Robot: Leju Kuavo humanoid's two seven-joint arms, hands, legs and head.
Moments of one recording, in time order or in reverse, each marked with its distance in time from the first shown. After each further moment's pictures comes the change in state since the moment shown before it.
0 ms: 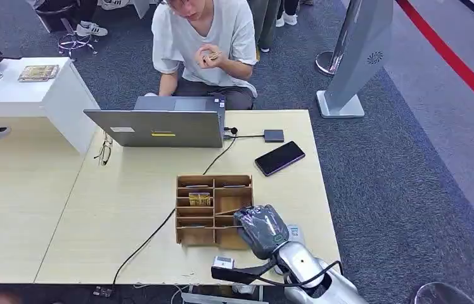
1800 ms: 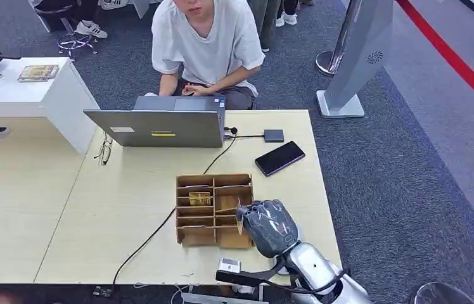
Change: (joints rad) left arm 0.024 0.005 0.002 0.000 0.002 0.036 -0.058; right arm 0.059 -0.042 -0.035 -0.180 0.006 -0.080 -0.026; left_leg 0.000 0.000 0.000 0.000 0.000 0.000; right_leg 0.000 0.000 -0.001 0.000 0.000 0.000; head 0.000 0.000
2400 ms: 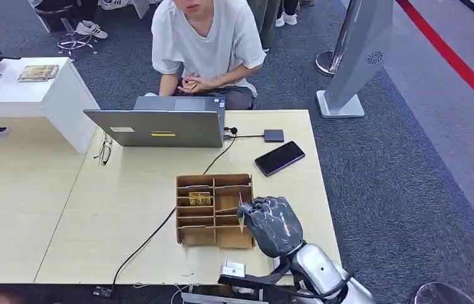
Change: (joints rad) left arm 0.002 0.001 0.009 0.000 0.008 0.010 -0.011; right arm 0.028 -0.011 -0.018 -0.085 -0.003 -0.064 -0.038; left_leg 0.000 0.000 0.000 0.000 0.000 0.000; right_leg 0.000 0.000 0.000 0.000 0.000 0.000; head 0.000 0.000
